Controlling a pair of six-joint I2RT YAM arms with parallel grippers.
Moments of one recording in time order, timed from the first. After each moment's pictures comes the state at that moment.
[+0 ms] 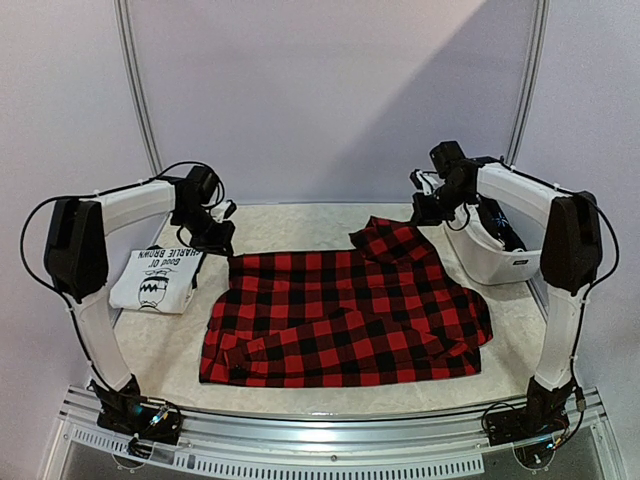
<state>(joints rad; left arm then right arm) -0.27 1.91 1.51 -0.80 0.18 -0.13 0.34 2.03 1.80 -0.77 -0.21 0.18</state>
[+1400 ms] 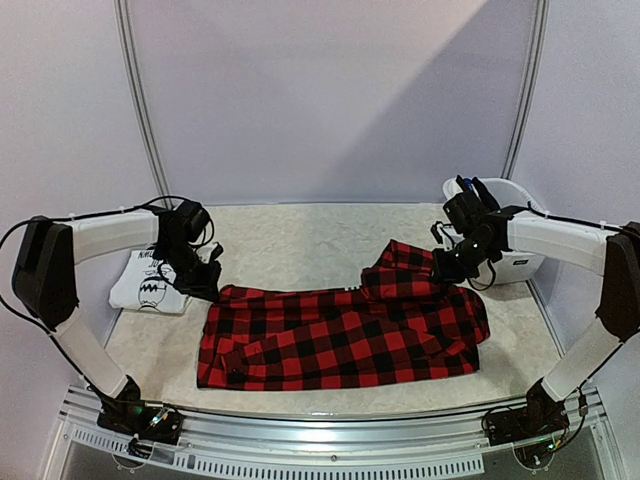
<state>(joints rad) -0.32 1.65 1.12 -0.86 0.20 -0.24 0.46 1.58 1.12 -0.66 -0.06 0.34</state>
